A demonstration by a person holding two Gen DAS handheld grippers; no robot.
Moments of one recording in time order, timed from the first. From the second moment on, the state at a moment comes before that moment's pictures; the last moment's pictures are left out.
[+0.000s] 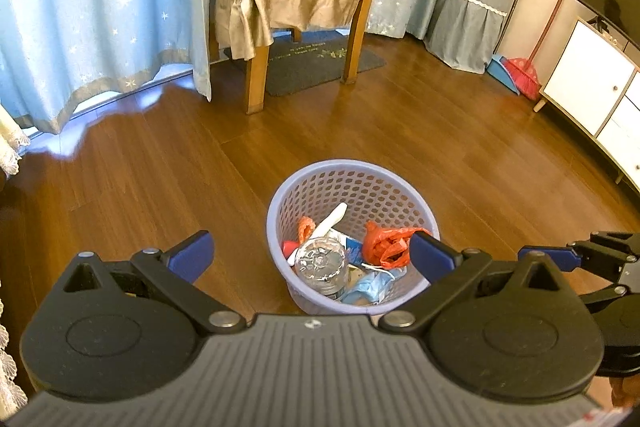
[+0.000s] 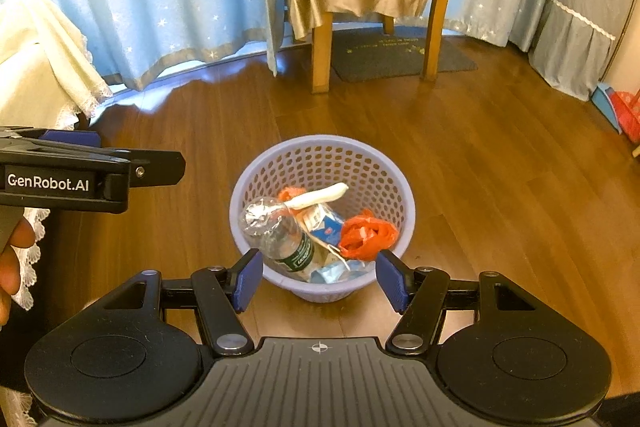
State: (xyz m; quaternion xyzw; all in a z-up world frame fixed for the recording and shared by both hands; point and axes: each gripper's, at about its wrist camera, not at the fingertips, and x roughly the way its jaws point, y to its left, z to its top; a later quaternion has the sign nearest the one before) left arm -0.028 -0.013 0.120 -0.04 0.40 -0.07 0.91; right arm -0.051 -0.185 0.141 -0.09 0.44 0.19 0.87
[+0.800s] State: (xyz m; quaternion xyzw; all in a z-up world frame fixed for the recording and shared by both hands) left arm -0.044 -0.008 0.088 -0.08 0.41 -0.06 0.91; right arm -0.046 -0.194 0.120 -0.07 0.47 0.17 0.86
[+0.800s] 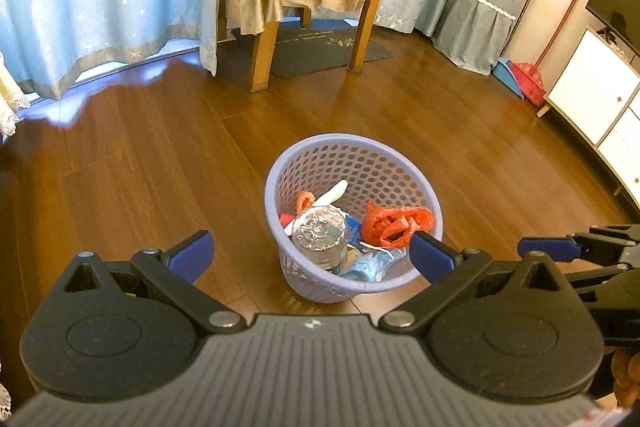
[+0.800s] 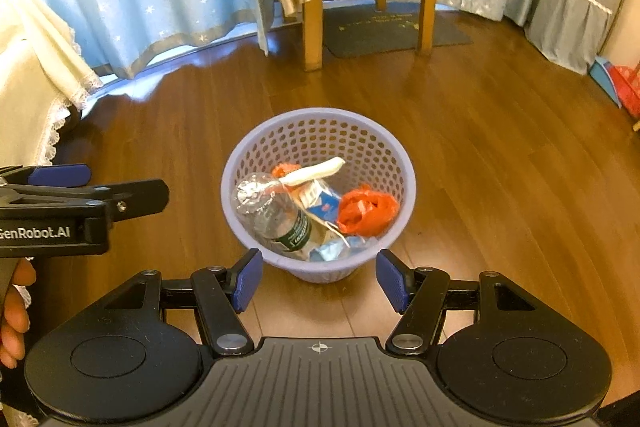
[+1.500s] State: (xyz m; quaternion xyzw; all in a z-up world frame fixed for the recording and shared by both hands) left arm -0.066 -0.028 0.085 -0.05 0.44 -0.04 0.90; right arm -0.059 -0.217 0.133 -0.04 0.46 0.15 0.87
